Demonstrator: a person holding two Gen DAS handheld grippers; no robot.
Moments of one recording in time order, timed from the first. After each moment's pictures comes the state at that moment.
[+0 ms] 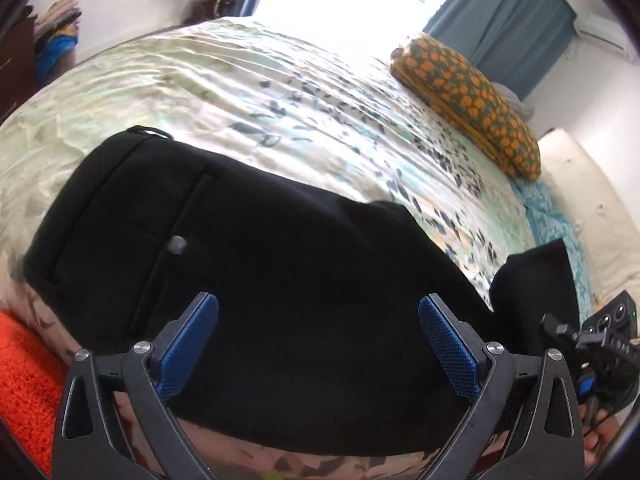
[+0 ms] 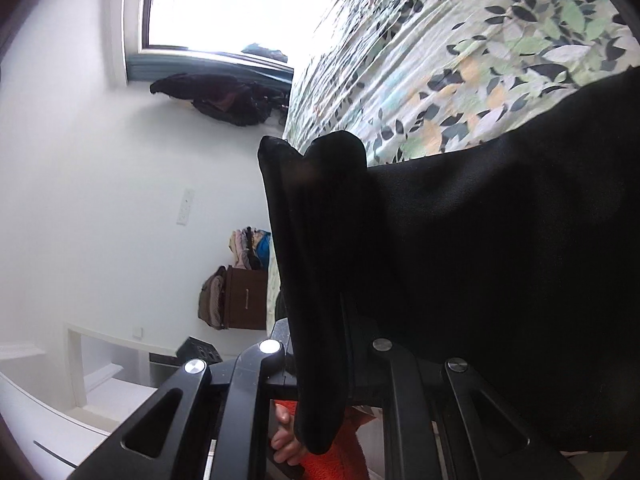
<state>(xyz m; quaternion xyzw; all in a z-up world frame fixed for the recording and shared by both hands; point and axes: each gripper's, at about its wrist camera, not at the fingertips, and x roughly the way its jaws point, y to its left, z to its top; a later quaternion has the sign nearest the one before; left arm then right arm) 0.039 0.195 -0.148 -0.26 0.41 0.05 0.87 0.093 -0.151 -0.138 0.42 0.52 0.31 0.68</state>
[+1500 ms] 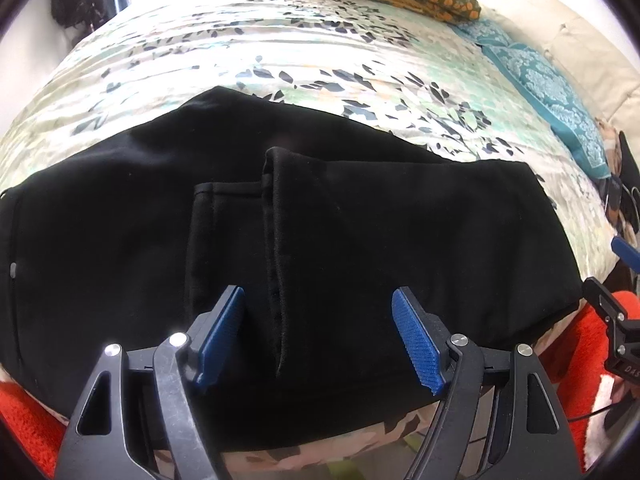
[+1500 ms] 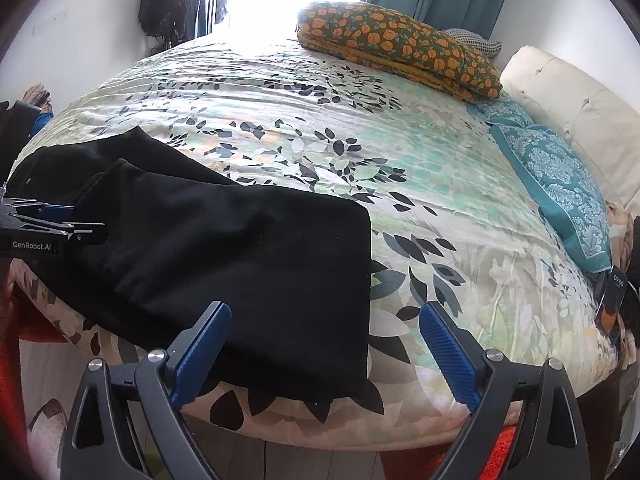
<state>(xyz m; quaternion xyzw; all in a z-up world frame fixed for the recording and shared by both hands) 0.075 0.025 -0.176 -0.04 0.54 -0.09 0.84 0.010 -0.224 -0.109 -0.13 0.46 0.04 0.88</state>
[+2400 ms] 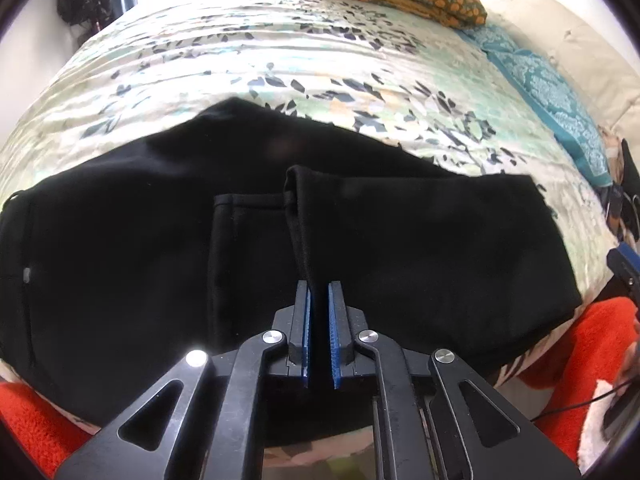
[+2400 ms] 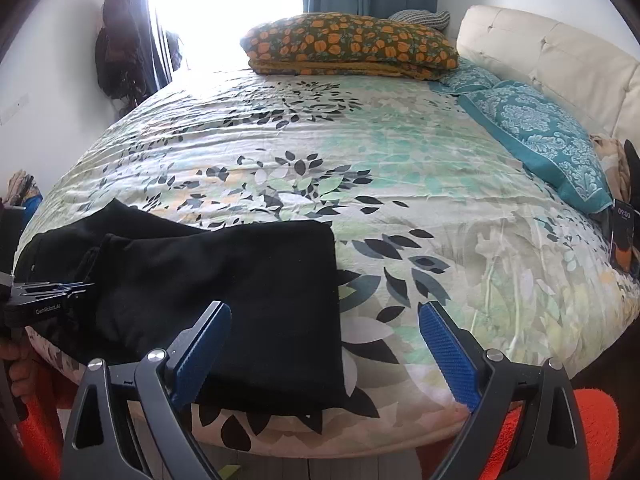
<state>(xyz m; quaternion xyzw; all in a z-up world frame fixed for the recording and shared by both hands) 0.076 0.038 -0.157 -0.06 0.53 -0.08 0.84 0.015 -0.276 -0.089 0.00 0.44 0.00 0.90</state>
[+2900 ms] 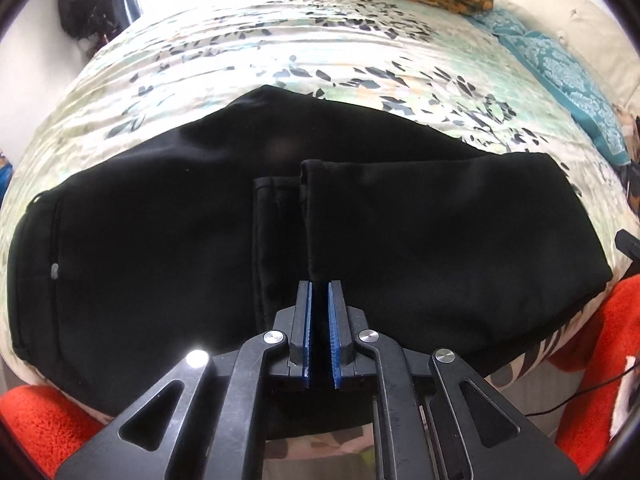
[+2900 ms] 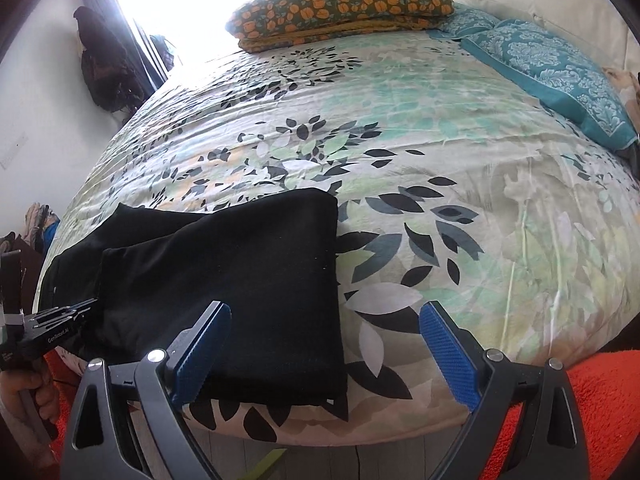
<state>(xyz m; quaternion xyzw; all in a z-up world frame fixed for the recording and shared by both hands) 0.071 0.048 -0.174 0.00 0.54 -0.05 0.84 0.026 -0.289 -0.118 0.09 0.50 0.03 0.86</state>
